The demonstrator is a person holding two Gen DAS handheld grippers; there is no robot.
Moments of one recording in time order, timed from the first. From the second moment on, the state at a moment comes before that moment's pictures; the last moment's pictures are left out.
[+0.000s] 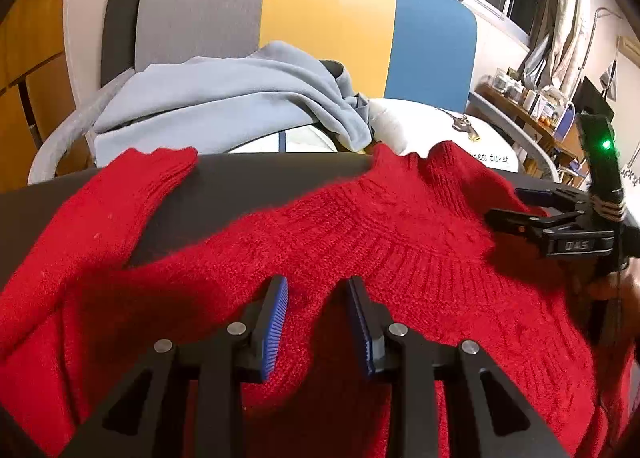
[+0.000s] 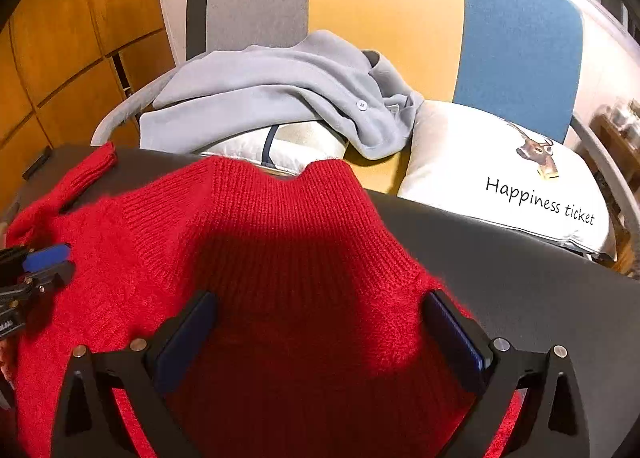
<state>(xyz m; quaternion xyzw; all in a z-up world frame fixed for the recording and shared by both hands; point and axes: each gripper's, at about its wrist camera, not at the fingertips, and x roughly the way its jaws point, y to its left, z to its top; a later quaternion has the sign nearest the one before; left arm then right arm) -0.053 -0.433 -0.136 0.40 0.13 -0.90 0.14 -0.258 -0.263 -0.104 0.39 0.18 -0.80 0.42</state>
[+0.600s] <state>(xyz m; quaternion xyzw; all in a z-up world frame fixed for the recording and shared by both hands) 0.065 -0.347 -0.106 0.45 0.08 -0.88 0.09 -0.091 -0.058 -0.056 0.50 0.13 -0.67 0.54</state>
